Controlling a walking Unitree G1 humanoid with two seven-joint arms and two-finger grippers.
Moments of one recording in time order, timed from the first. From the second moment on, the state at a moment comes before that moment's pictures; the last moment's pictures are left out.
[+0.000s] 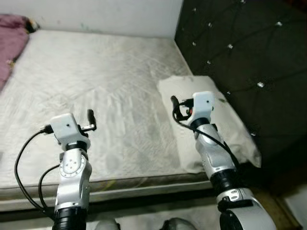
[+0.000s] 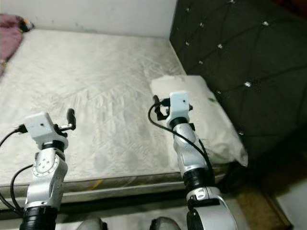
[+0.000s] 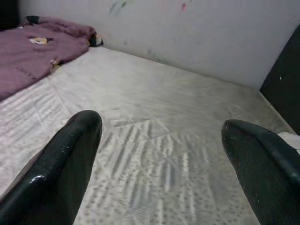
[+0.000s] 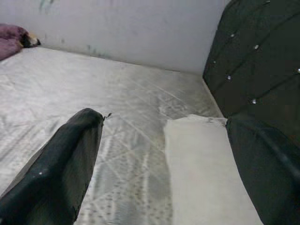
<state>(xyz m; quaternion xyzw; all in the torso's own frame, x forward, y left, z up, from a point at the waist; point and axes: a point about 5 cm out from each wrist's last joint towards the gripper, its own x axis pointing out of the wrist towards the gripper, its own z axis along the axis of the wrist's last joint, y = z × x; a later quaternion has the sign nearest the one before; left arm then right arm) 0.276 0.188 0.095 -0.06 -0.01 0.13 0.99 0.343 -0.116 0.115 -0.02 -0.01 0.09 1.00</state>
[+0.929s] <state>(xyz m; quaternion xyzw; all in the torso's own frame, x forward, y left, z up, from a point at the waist) 0.277 0.188 0.093 -0.06 0.00 0.13 0.99 0.342 -0.118 0.108 -0.02 0.00 0.09 1.00</state>
